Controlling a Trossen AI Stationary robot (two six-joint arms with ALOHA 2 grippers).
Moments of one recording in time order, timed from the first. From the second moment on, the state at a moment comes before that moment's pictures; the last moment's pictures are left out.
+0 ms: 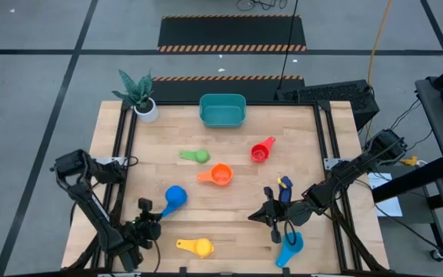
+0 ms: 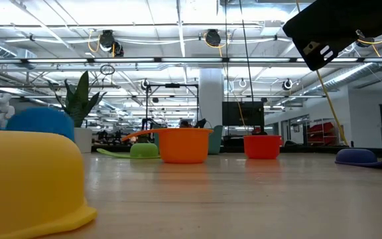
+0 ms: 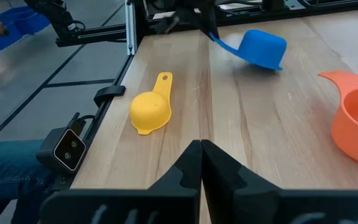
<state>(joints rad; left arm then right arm) -1.08 1.76 1.00 -1.00 -0.70 -0.95 0.62 1.46 0.60 0.45 0.42 0.41</state>
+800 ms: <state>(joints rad) -1.02 1.46 1.00 -0.60 -1.17 -0.77 0.44 1.46 0.60 0.62 0.36 0.04</state>
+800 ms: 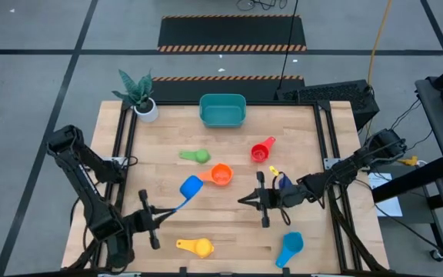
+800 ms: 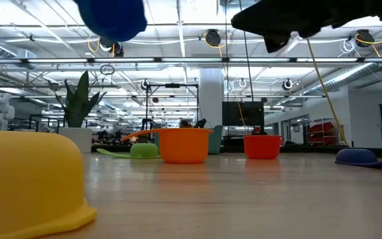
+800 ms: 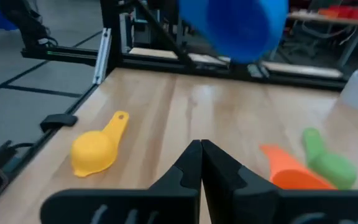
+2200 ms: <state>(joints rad) -0.39 1.42 0.42 1.13 -0.17 -0.02 0.28 1.15 0.44 0.64 0.28 0.14</state>
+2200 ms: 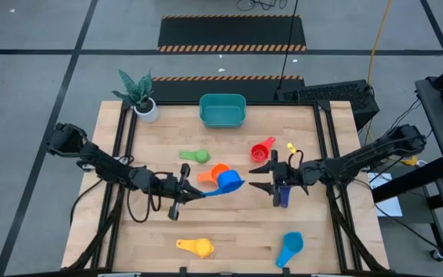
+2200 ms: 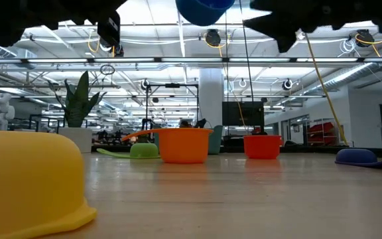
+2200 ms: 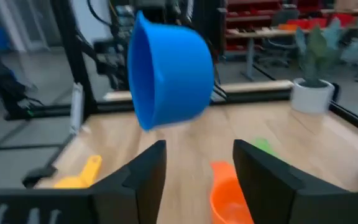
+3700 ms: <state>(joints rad) -0.29 1.42 0.42 1.12 -0.06 0.02 0.11 1.25 0.44 0.87 -0.14 0.24</state>
